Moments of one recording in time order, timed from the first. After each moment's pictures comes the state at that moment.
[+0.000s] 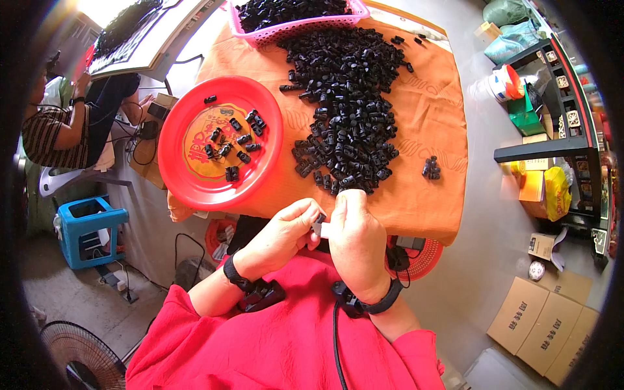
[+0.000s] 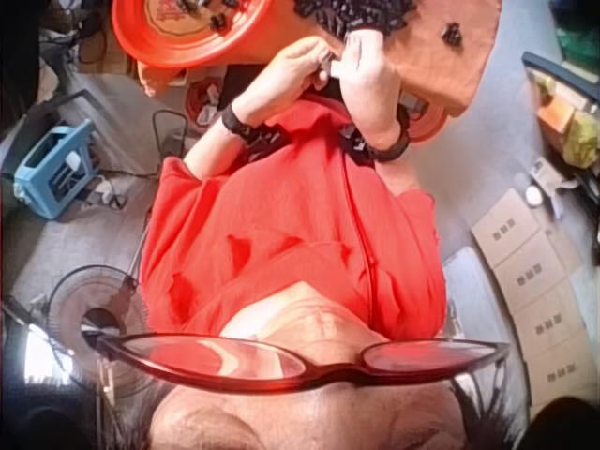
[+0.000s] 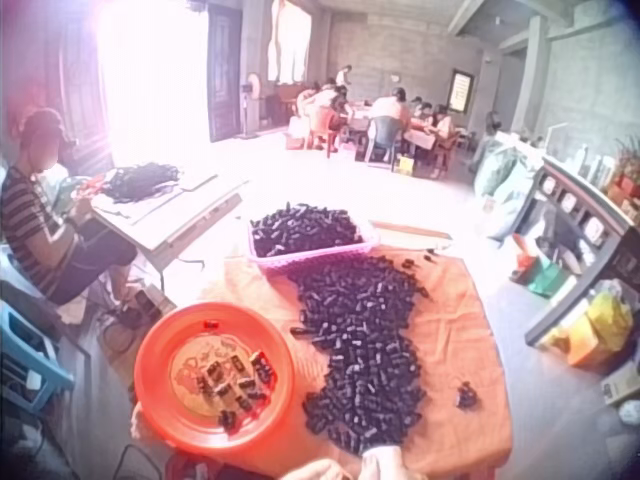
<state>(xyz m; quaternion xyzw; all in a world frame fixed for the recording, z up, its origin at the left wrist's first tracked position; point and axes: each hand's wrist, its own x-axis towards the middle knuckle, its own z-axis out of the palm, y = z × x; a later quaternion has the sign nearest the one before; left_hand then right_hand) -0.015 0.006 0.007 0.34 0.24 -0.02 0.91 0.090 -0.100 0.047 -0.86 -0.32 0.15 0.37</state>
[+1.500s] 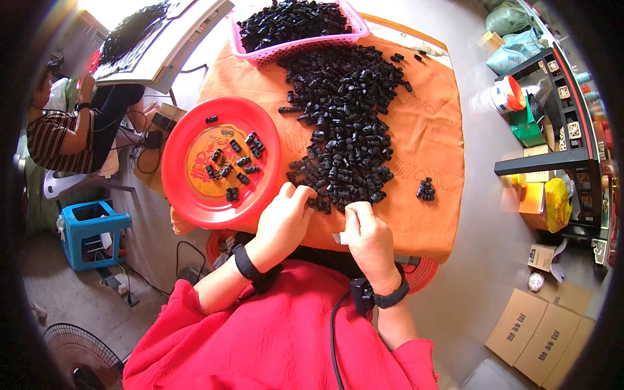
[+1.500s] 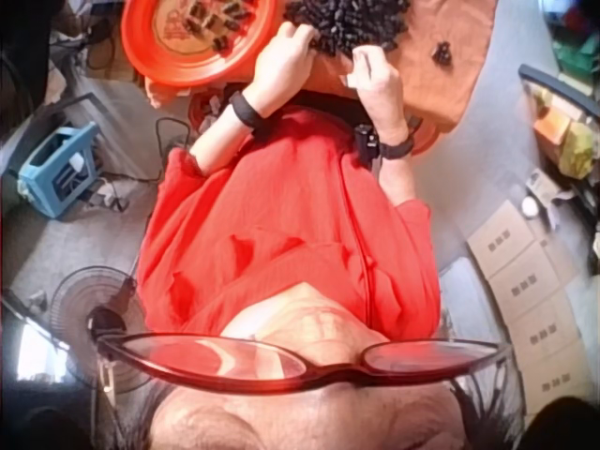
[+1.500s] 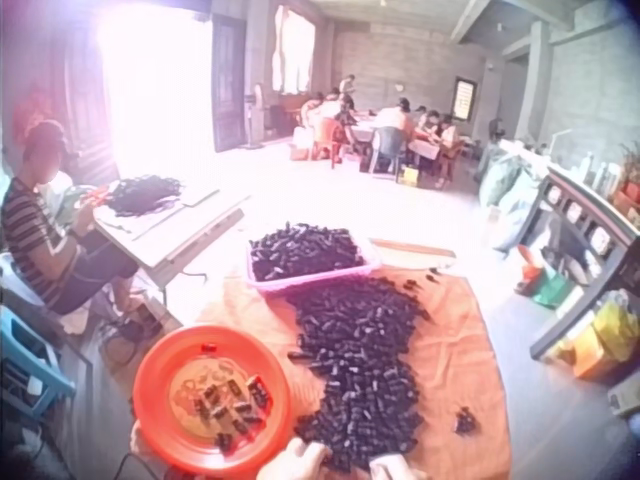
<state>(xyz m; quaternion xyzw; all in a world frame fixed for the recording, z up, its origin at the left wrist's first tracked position) 0.023 0.025 -0.007 0.89 0.30 0.13 0.33 0.144 -0.114 0.004 -0.82 -0.36 0.19 0.41</state>
